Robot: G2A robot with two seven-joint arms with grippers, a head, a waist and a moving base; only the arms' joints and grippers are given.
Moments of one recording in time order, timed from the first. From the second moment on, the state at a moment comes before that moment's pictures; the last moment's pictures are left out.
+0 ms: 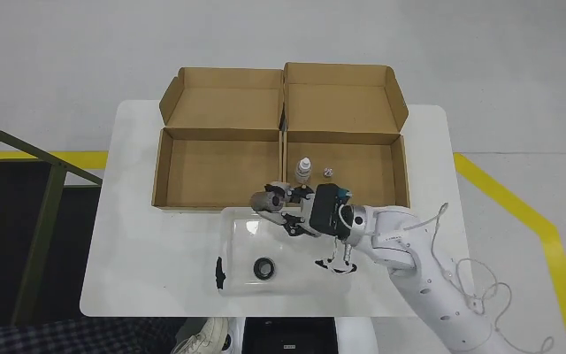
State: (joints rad) left arm -0.01 -0.37 -0.75 -1.25 2.03 -0.40 0.22; right arm -1.17 -1.17 1.04 -1.85 -1.05 -0.72 0.07
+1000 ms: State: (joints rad) left arm -0.01 -0.37 -0.75 -1.25 2.03 -0.40 0.22; right arm -1.29 -1.15 1.22 -1.86 -0.94 -0.70 -0.09
